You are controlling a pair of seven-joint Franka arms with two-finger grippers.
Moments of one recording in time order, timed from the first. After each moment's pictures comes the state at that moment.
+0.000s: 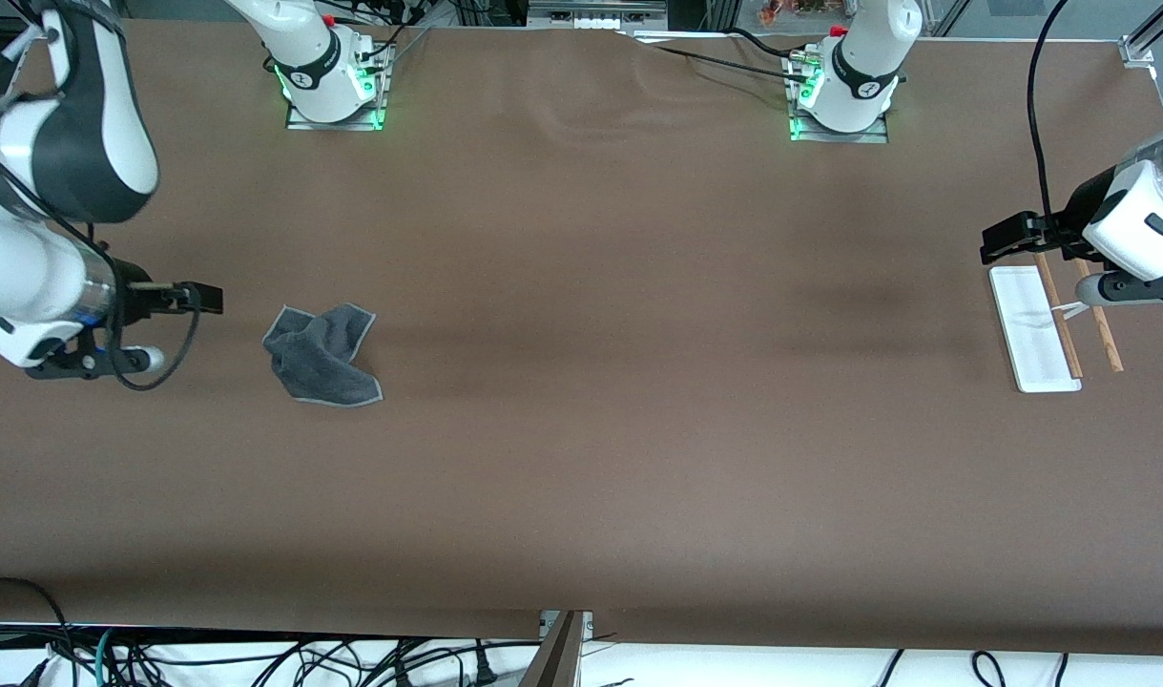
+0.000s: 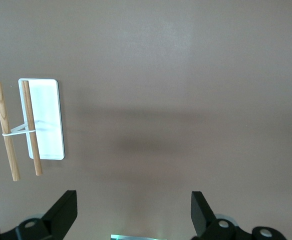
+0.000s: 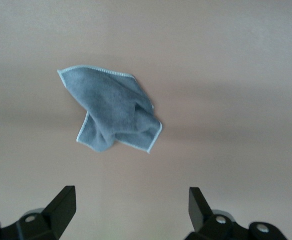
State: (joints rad) left arm 0.00 0.10 -0.03 -1.54 0.01 1.48 -0.11; right arm -0.02 0.31 0.08 -1.58 -0.07 1.67 -0.02
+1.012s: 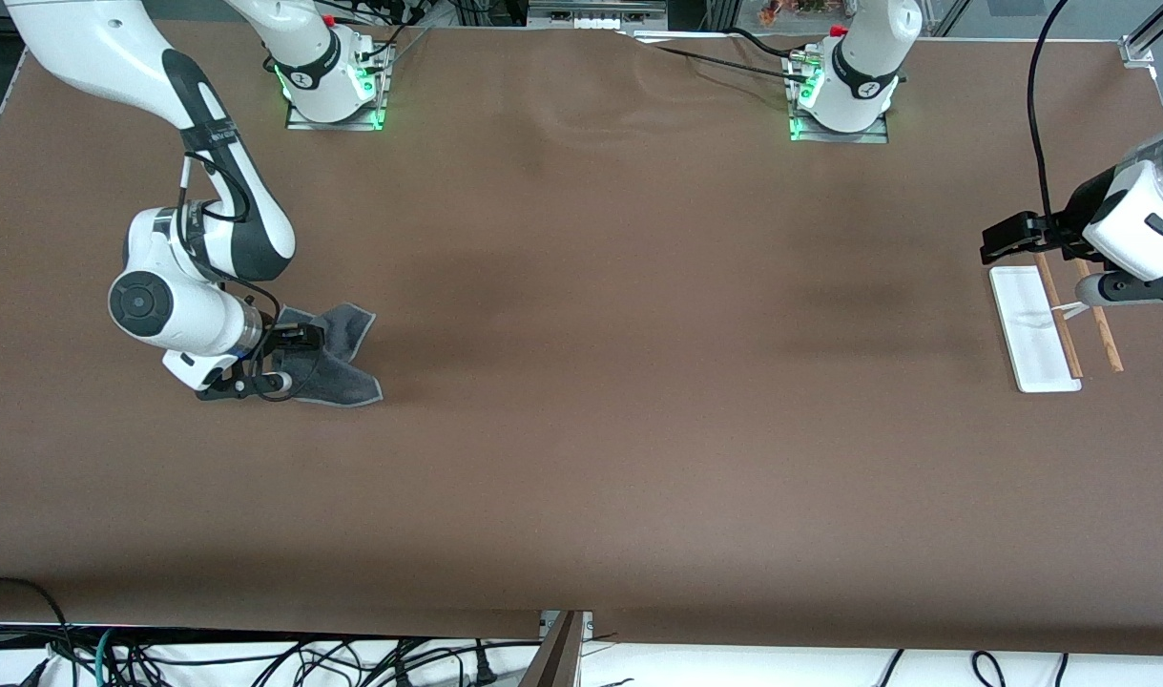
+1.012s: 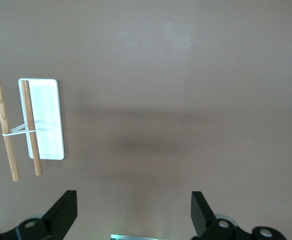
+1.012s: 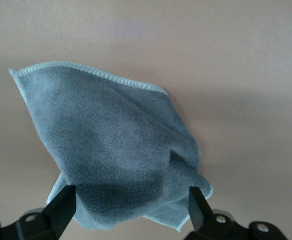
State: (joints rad) left arm 0.00 0.10 -0.03 -1.54 0.01 1.48 -0.11; right arm -0.01 0.44 0.10 -1.96 -0.07 2.23 -0.01
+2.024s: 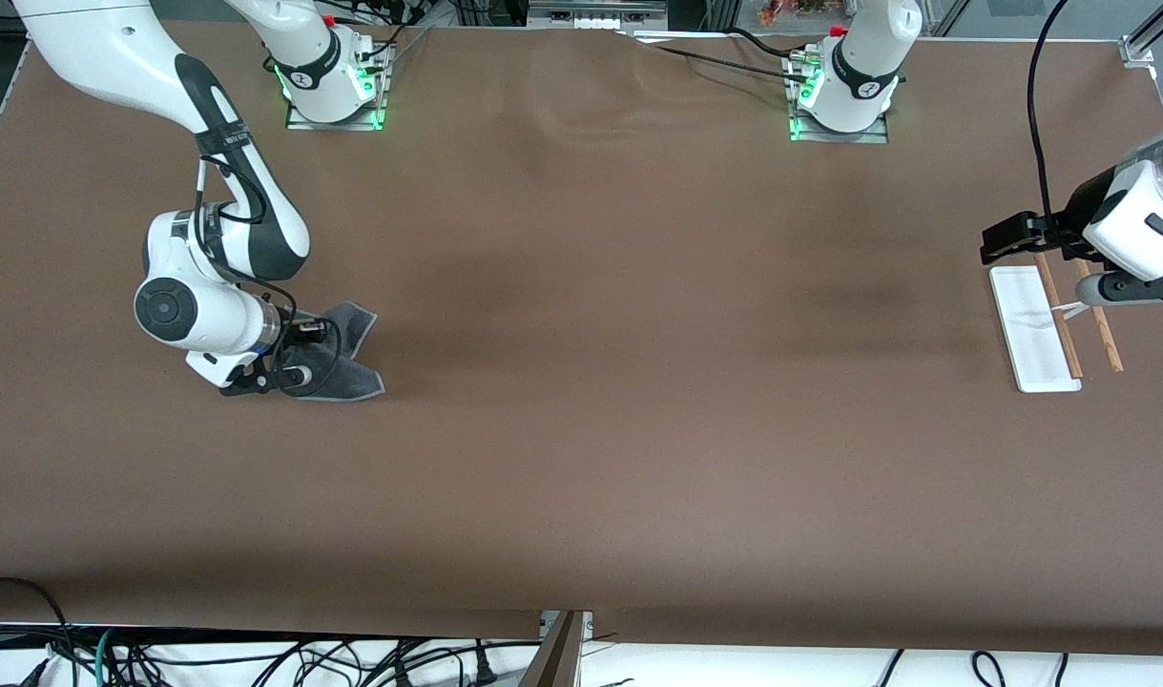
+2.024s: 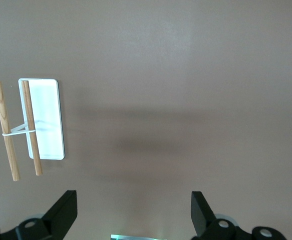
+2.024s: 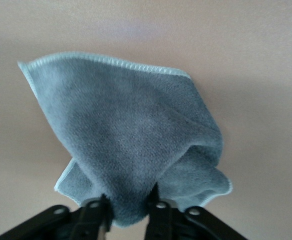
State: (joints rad) left arm 0.00 0.10 -0.03 -1.54 0.01 1.48 -0.11; right arm -0.01 0.45 0.12 -1.94 -0.07 2.16 -0.02
